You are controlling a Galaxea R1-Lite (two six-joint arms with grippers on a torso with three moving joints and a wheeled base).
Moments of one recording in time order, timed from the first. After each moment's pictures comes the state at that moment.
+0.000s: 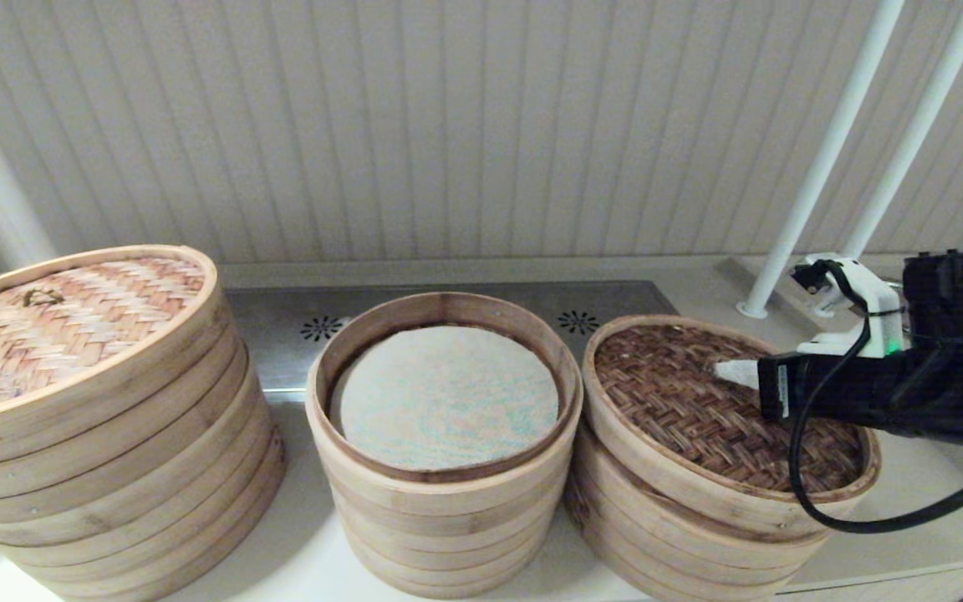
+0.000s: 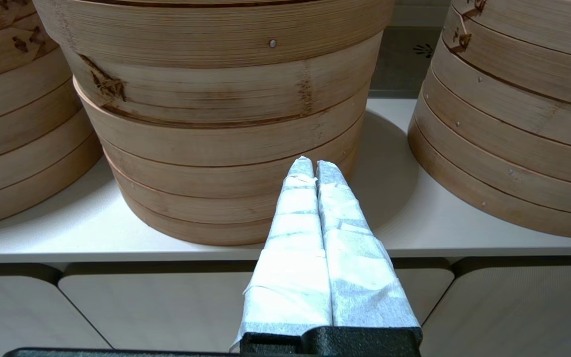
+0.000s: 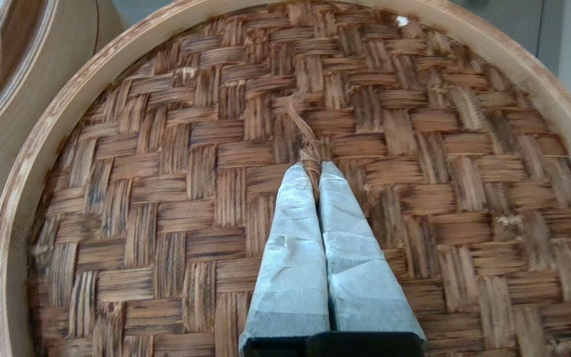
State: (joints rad) left arm -0.01 0.00 -0.01 0.00 0.00 -0.01; right arm 0.18 1.48 -0.77 -0.26 0.20 0.01
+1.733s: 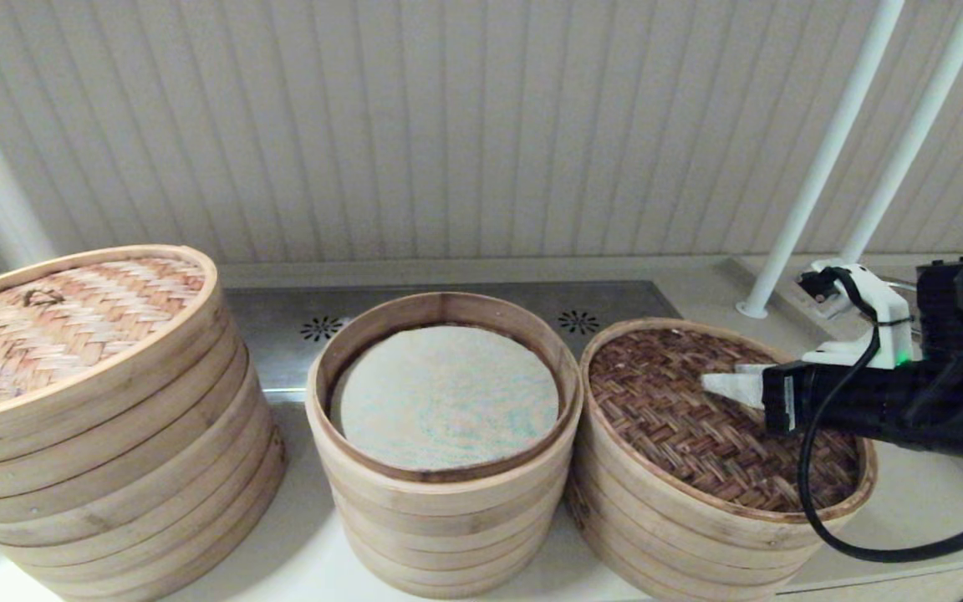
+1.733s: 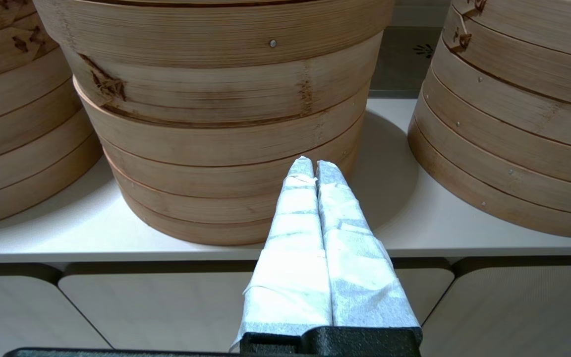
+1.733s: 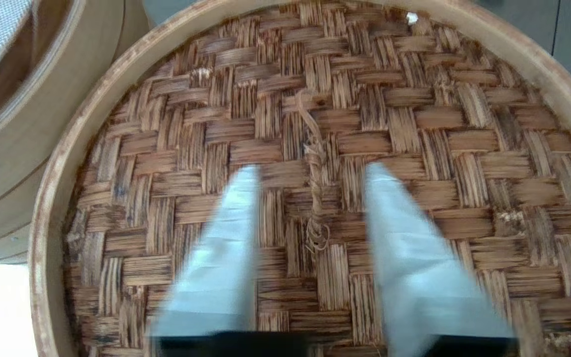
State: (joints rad) left arm -0.01 0.00 -0.01 0.00 0.00 -0.01; right arm 0.20 1.44 -0.74 -0.27 0.20 0.01
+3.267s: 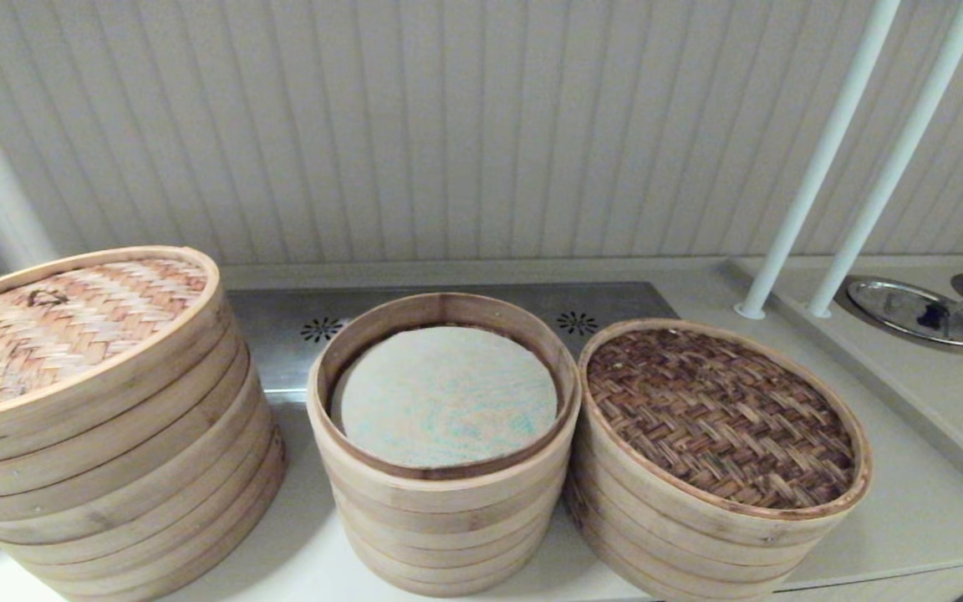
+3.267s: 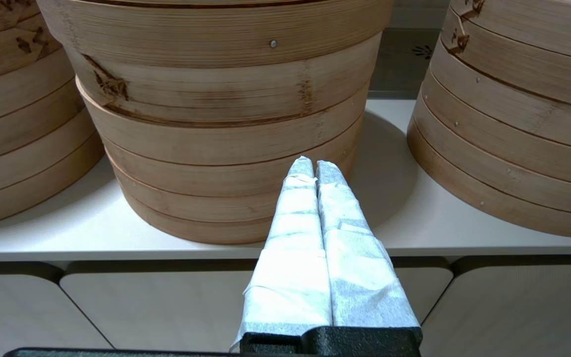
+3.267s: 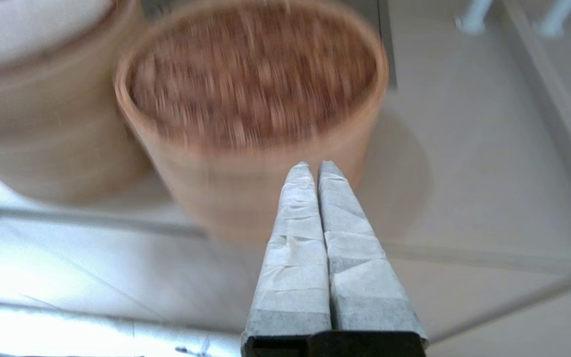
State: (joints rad) left arm -0.01 0.00 -0.01 0.00 0.00 -0.01; right arm 0.05 0.43 -0.57 0.33 0.10 0.01
